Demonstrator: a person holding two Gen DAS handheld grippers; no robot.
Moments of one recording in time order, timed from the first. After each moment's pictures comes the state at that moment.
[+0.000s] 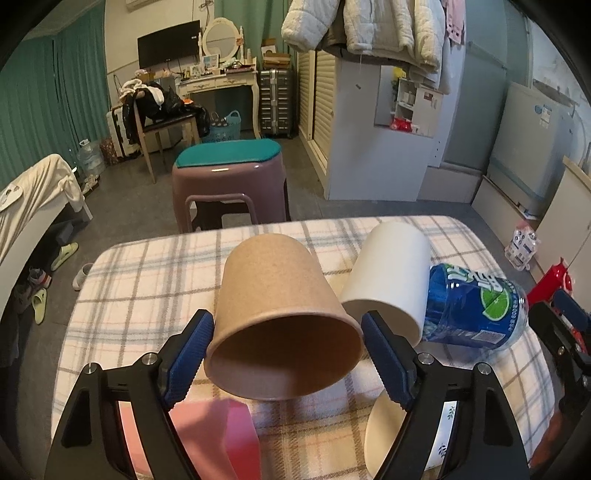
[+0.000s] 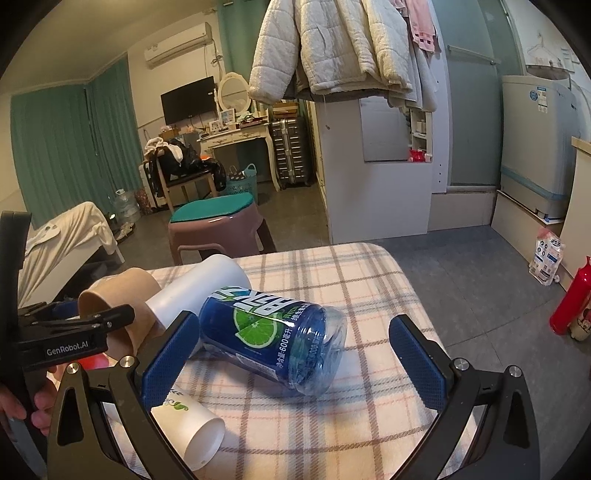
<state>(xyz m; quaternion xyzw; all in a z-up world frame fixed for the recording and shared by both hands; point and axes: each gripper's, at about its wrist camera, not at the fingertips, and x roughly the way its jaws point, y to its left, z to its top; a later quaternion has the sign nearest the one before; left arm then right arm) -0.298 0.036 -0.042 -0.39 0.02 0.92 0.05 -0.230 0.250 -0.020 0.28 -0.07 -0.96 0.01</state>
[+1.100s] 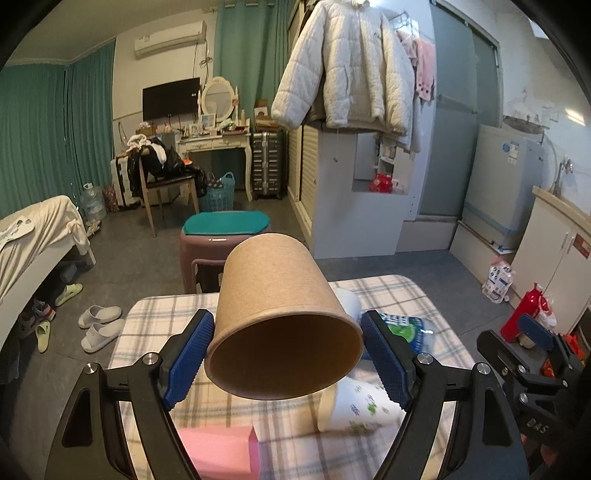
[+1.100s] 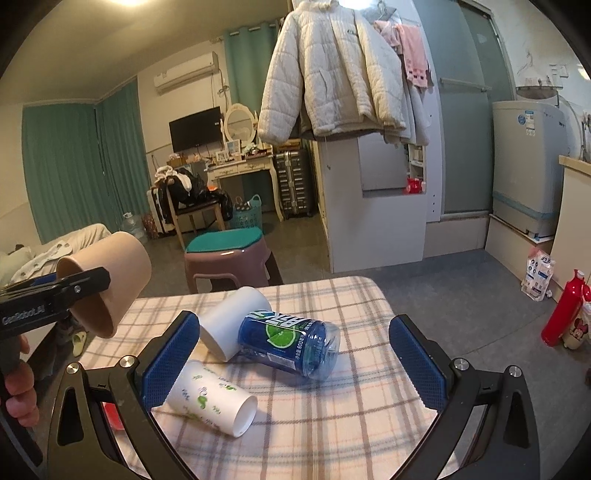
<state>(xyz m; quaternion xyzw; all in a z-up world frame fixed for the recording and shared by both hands) -0.196 0.032 0.062 -0.28 0.01 0.96 0.08 -0.142 0.240 0.052 0.21 -0.07 -0.97 0.00</state>
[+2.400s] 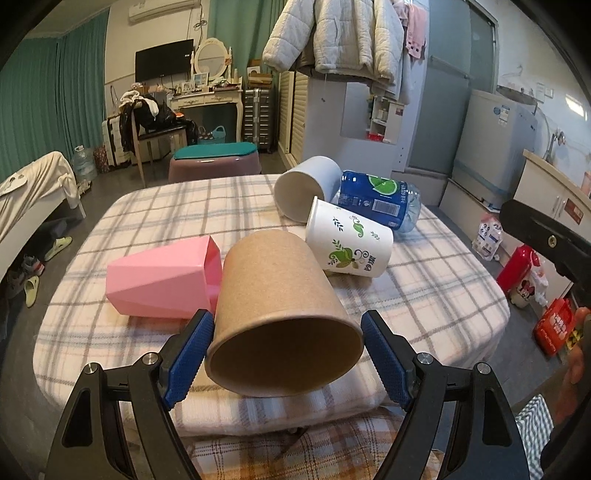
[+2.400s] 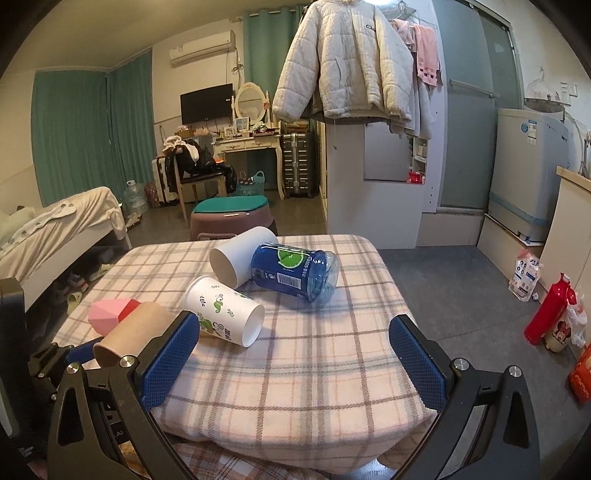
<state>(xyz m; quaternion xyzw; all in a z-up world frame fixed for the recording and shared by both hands) -0.113 0.037 -0.067 -0.35 0.00 0.93 0.09 -0.082 0.218 0.015 0.26 -0.02 -0.97 0.00</state>
